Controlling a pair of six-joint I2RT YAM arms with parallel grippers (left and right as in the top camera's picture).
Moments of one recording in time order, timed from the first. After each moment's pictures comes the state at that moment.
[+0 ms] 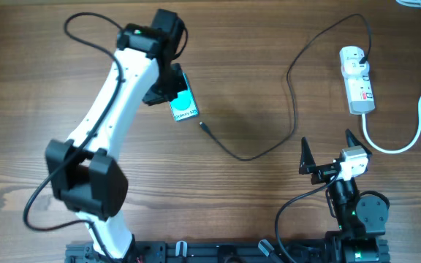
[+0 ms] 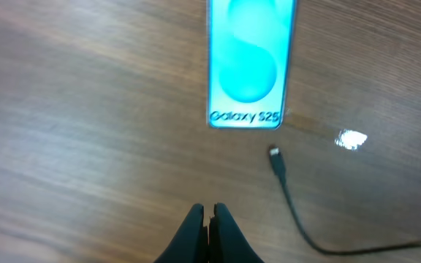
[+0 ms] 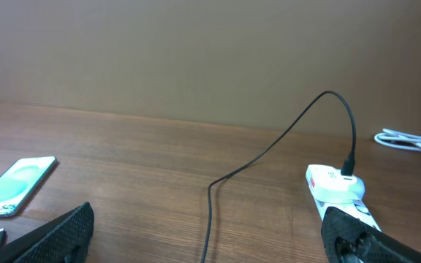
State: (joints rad) left arm -0.34 1.93 1.79 -1.34 -0.06 -0.64; right arm 0.03 0.02 0.01 0.01 -0.14 -0.05
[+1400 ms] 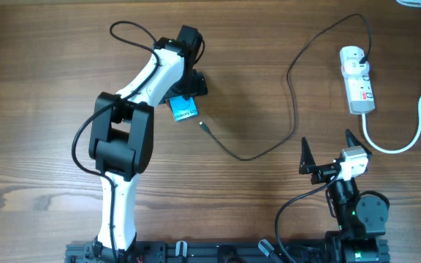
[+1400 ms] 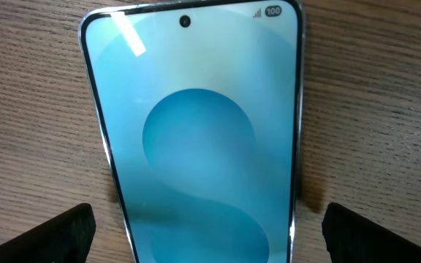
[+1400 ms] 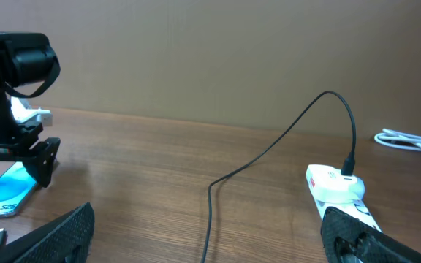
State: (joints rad) left arm -0.34 2.28 1.79 -1.01 -0.11 -0.56; right arm 0.03 0.02 0.01 0.01 -0.14 -0.05
